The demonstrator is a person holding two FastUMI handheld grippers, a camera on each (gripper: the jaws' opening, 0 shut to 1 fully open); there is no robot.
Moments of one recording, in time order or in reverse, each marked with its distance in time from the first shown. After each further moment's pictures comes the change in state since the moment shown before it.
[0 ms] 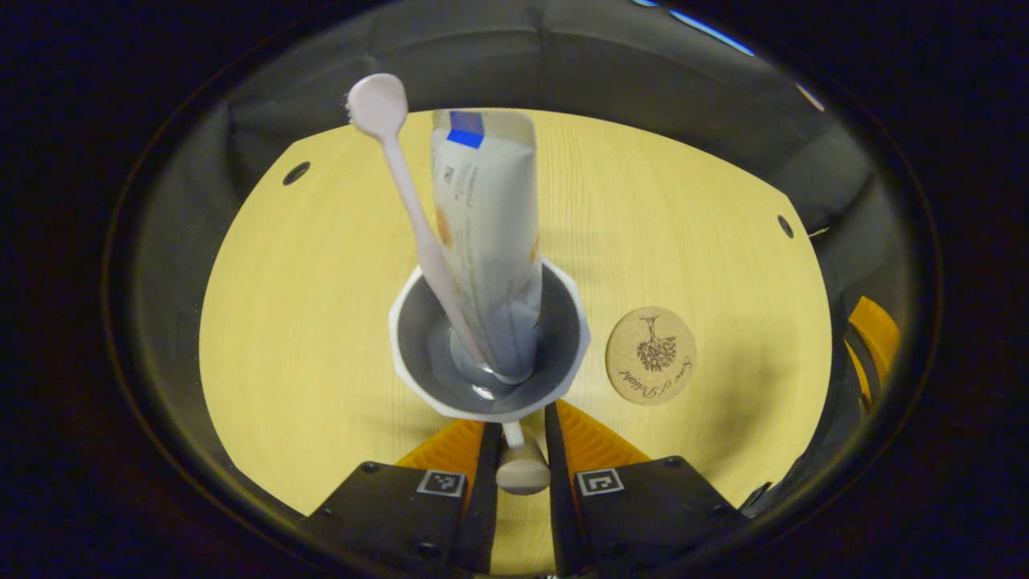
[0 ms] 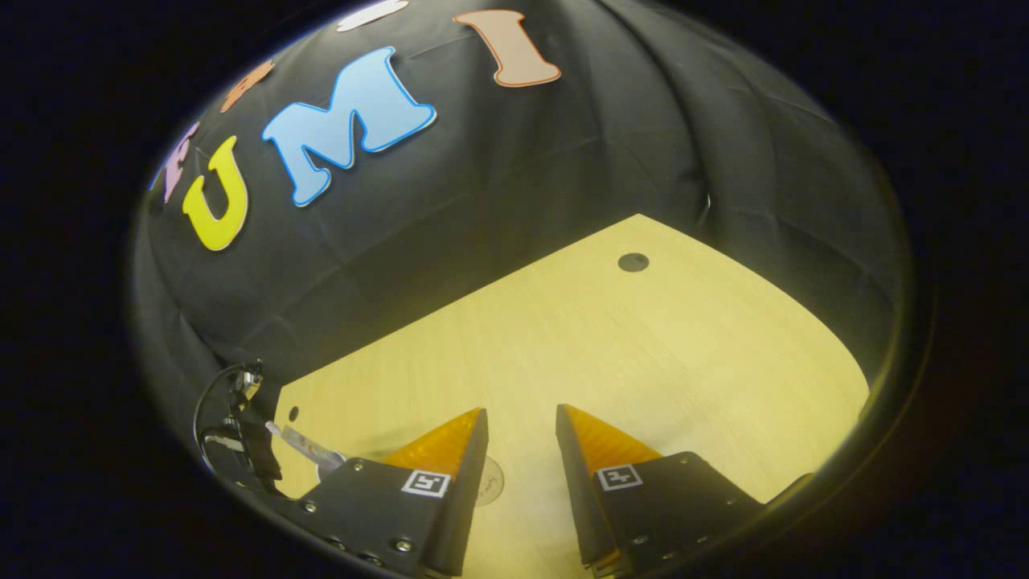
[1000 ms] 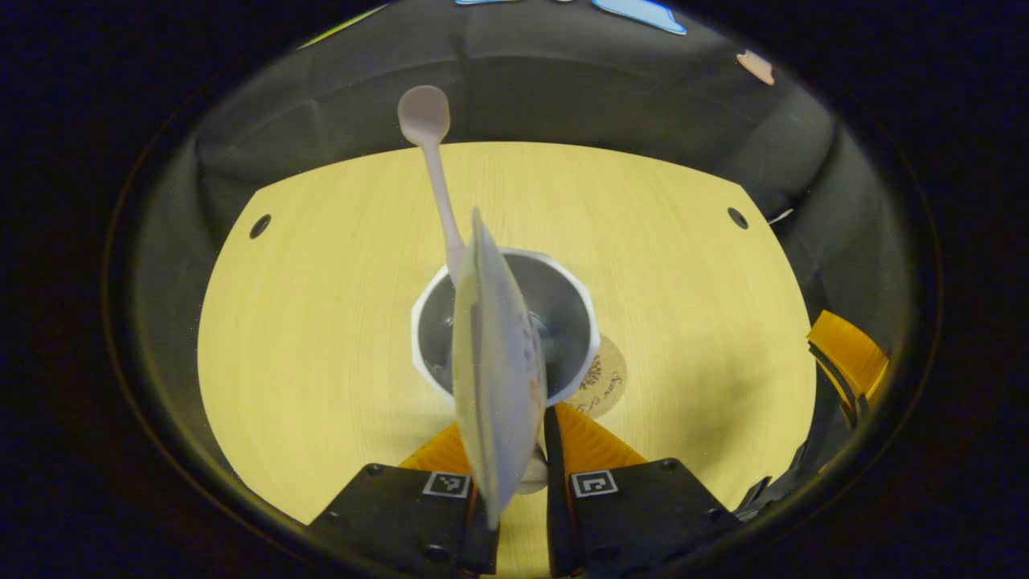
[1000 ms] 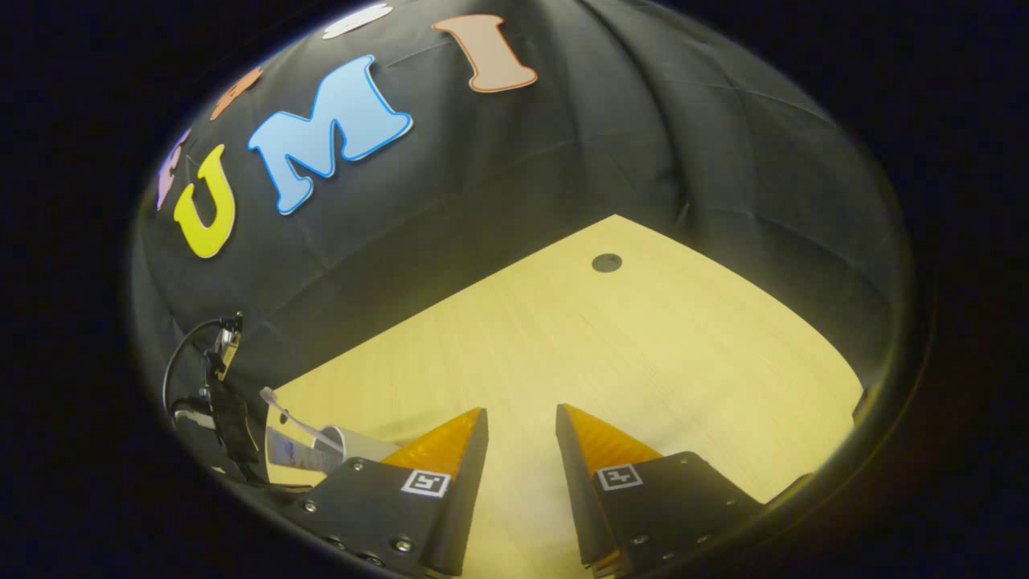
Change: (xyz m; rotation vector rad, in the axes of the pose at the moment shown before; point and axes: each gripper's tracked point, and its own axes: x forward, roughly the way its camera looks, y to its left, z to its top) left arm -0.024 -0.080 0.018 0.139 -0.071 -0.072; right arm -0.018 -0.035 0.004 0.029 -0.017 -0.054
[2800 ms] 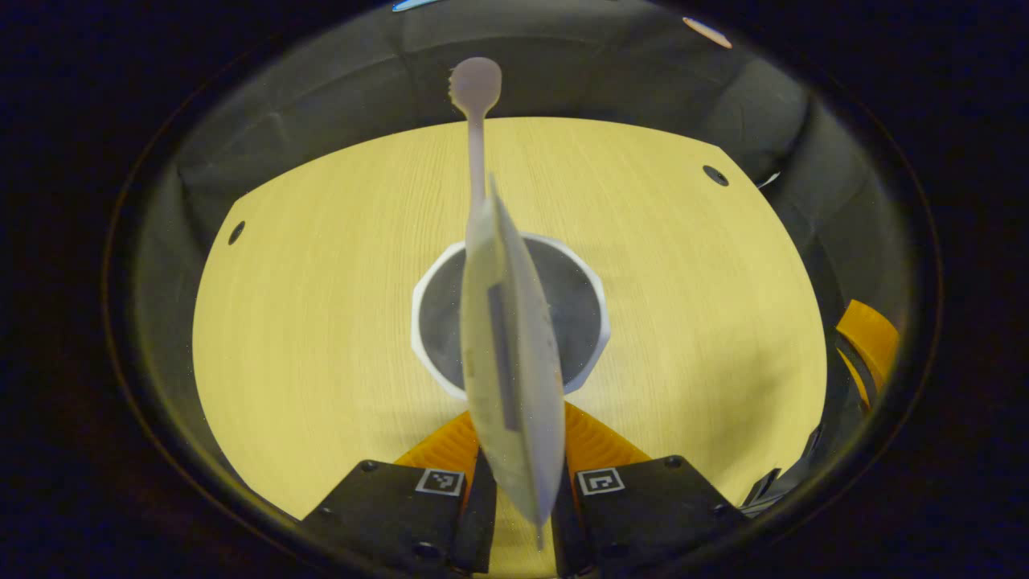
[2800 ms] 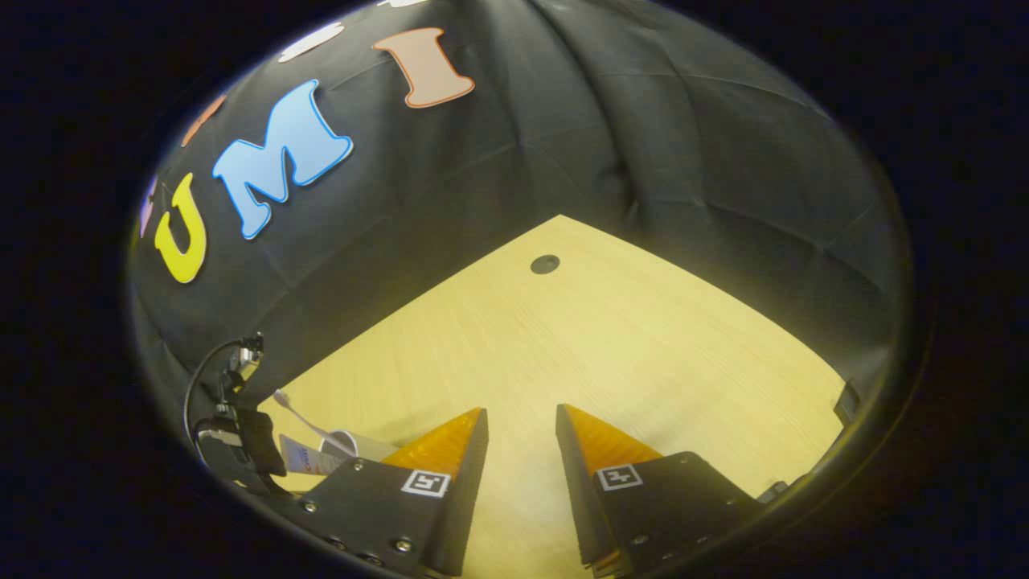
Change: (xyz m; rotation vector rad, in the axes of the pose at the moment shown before) left arm 0.026 -0.058 -0.040 0.039 0.061 0.023; right arm -0.021 -0.063 0.004 0.067 -0.003 -0.076
